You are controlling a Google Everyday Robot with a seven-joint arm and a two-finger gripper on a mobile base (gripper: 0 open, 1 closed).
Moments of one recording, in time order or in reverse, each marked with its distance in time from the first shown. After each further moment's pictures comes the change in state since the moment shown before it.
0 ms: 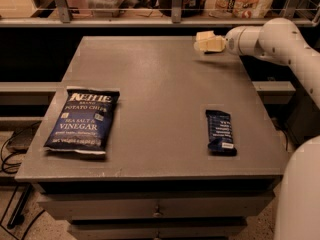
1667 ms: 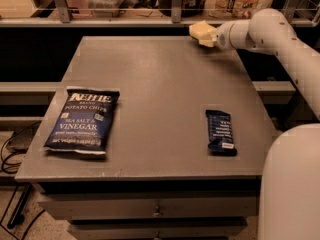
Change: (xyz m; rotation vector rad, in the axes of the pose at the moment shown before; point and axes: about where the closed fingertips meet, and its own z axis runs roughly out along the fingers) arm -0.016 0.027 0.025 -0.059 0.038 -0.111
